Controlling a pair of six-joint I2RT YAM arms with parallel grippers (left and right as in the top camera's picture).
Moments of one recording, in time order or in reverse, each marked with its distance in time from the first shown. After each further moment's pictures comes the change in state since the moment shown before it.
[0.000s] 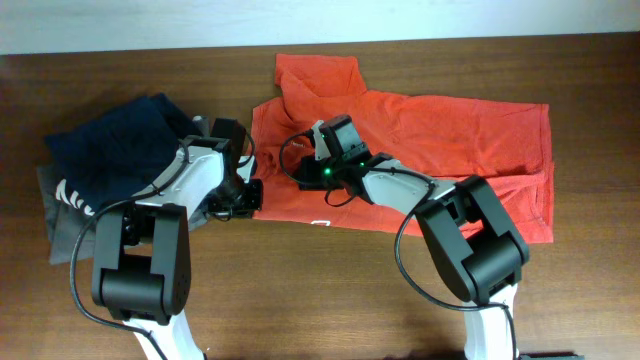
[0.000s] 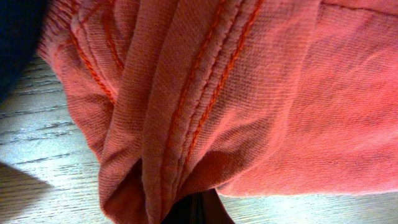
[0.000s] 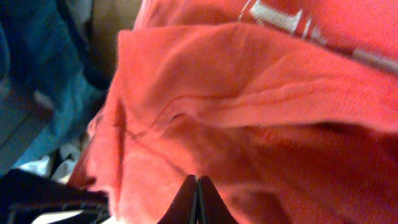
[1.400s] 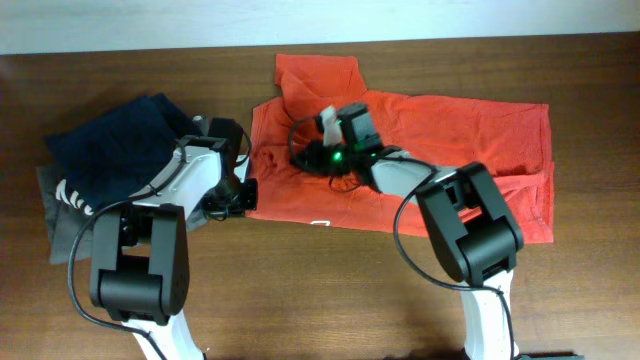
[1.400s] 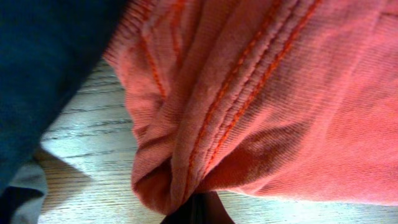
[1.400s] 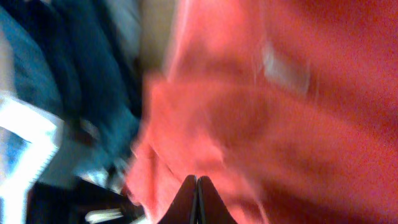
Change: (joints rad) left arm 0.015 -0.004 -0.001 0.000 -0.064 0.000; right arm -0.060 0.082 0.044 0.080 -0.228 0.119
